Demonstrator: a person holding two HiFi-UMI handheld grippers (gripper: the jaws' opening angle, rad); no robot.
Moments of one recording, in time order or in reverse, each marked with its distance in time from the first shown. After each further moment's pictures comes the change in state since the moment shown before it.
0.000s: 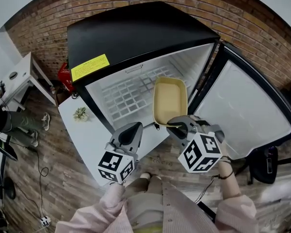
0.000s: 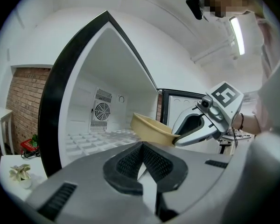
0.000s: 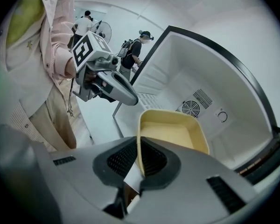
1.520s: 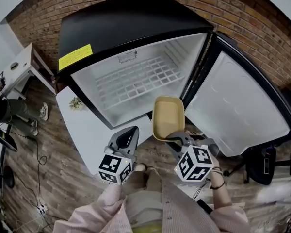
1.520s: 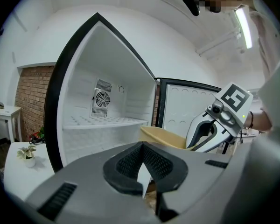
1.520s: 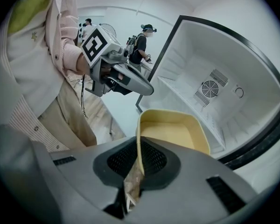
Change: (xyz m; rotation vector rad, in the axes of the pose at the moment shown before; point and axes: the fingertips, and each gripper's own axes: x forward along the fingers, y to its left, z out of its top) left arm -0.009 -0.035 -0.048 -0.018 0.072 0.080; right arm -0.013 0.087 -0.056 0.073 0.046 0.191
